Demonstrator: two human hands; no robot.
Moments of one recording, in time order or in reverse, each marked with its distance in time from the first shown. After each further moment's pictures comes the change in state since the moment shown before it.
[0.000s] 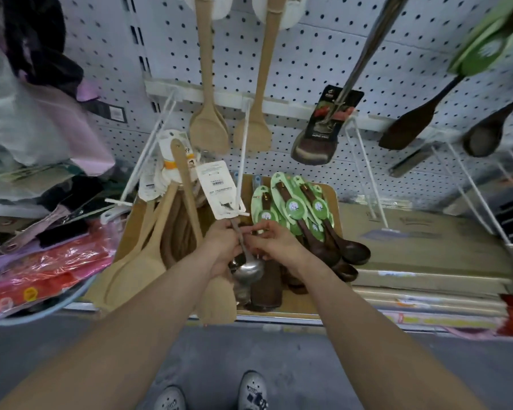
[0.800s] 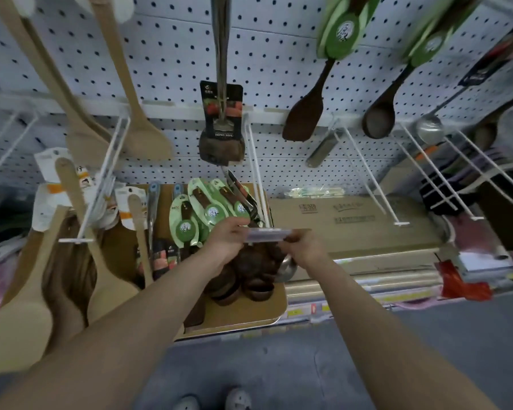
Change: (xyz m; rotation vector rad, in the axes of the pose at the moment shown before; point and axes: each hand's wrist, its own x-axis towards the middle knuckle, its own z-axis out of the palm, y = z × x) left_hand 0.034 -0.038 0.173 0.321 -0.165 0.126; right_hand -0.031 0.085 -0.198 -0.184 0.465 0.084
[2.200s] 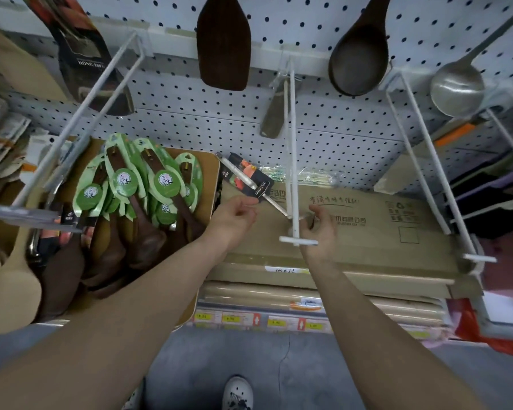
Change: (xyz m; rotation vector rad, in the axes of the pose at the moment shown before) left_hand 0.101 -0.045 0.204 0.140 0.169 0.086; right_hand 0.179 0.176 -0.090 0.165 0.273 -0.129
